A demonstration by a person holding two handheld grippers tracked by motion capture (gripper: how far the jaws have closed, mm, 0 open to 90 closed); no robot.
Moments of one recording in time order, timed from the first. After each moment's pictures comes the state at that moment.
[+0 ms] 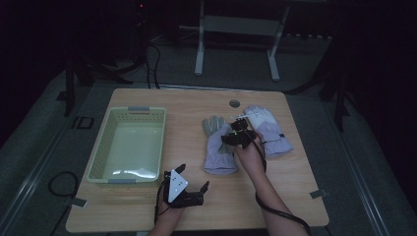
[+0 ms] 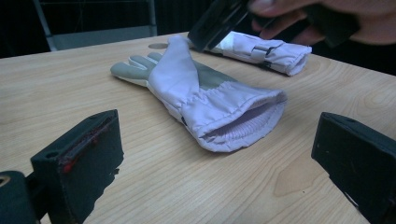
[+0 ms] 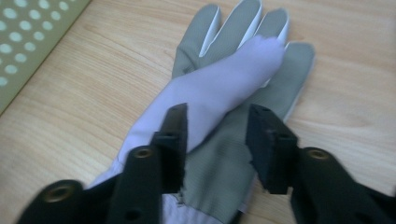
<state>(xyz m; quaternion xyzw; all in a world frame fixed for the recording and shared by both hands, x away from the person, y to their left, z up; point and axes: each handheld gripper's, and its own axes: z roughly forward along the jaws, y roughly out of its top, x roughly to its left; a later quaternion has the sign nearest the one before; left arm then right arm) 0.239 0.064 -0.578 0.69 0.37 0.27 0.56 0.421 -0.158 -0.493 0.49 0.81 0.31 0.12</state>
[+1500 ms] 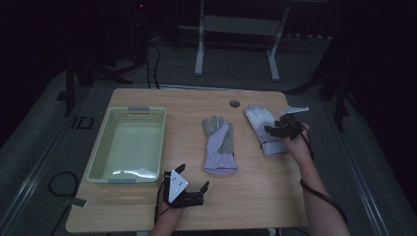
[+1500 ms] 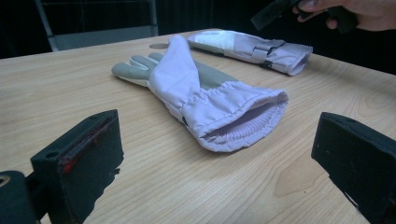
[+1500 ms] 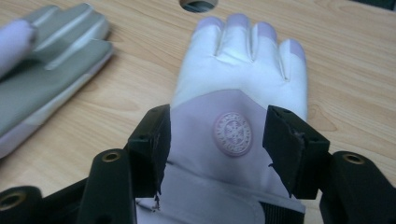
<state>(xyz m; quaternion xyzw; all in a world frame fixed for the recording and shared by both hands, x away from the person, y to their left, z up) 0.239 0.064 -0.578 0.69 0.38 0.27 0.56 0.472 -0.321 -0.500 0.45 0.81 0.33 0.20</state>
